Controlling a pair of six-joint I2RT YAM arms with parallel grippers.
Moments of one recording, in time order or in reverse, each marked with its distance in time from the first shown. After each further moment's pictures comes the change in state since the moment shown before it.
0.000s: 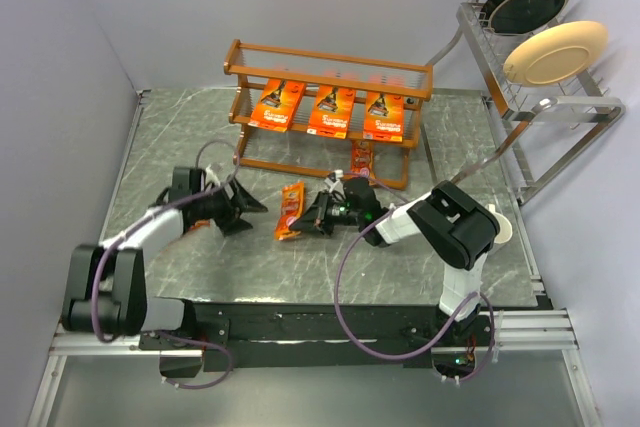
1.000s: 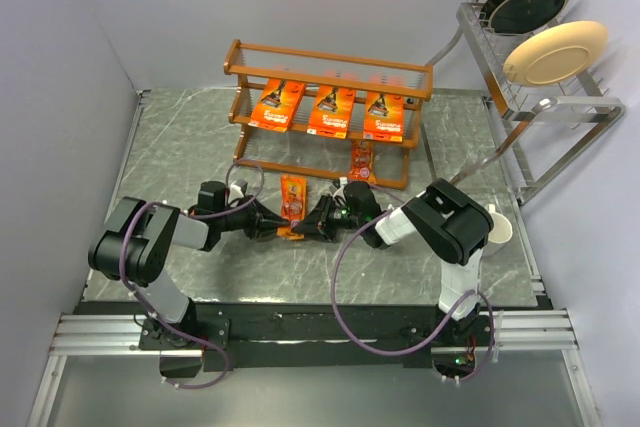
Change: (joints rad) left arm -0.152 0.297 -0.215 0.809 0.192 -0.532; right arm -0.018 0.048 -0.023 -0.004 0.040 0.081
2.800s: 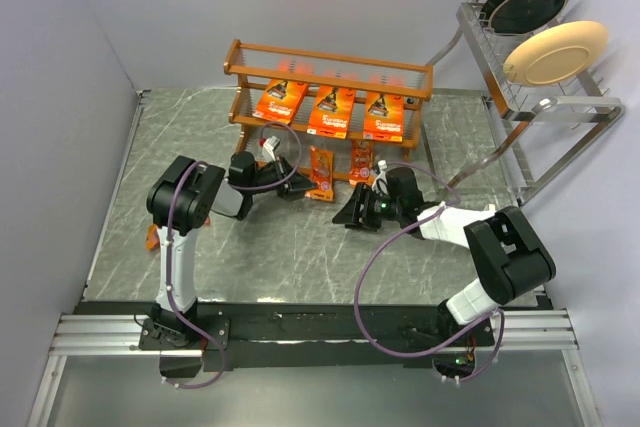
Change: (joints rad) left arm -0.097 0.498 0.455 0.483 0.034 0.143; right arm -0.267 -0.386 -0.077 -0.544 0.004 -0.577
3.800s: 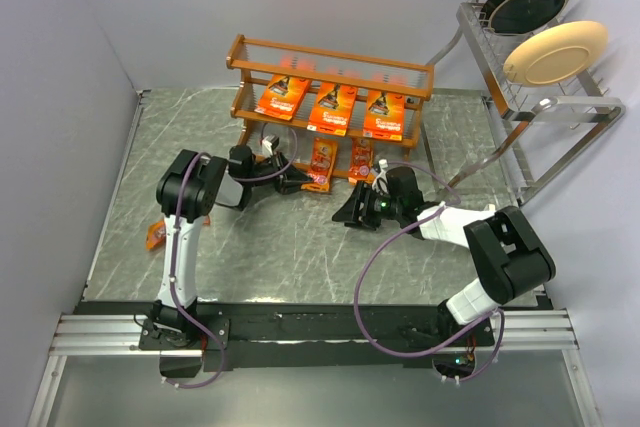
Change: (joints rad) left arm 0.060 0.172 0.176 -0.021 0.136 -0.168; right arm 0.000 0.003 0.000 0.023 0.008 0.020
